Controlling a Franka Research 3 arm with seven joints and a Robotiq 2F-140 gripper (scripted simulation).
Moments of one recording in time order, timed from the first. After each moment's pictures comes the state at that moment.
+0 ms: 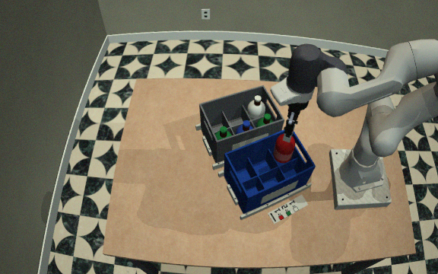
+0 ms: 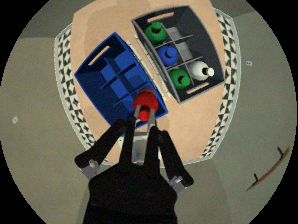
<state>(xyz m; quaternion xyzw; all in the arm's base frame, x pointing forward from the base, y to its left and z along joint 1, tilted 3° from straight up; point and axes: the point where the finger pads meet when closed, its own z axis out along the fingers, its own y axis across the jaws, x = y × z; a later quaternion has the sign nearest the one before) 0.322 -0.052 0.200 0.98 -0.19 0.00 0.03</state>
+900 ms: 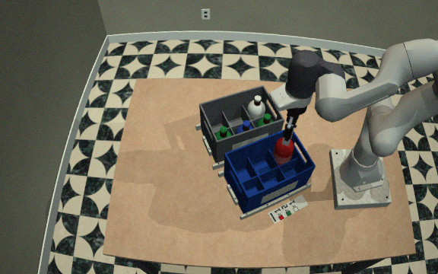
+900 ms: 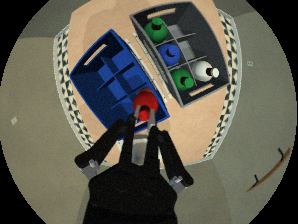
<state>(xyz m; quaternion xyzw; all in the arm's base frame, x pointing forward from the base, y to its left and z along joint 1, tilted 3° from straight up) 0.322 -0.054 0.177 0.98 -0.19 0.00 0.03</state>
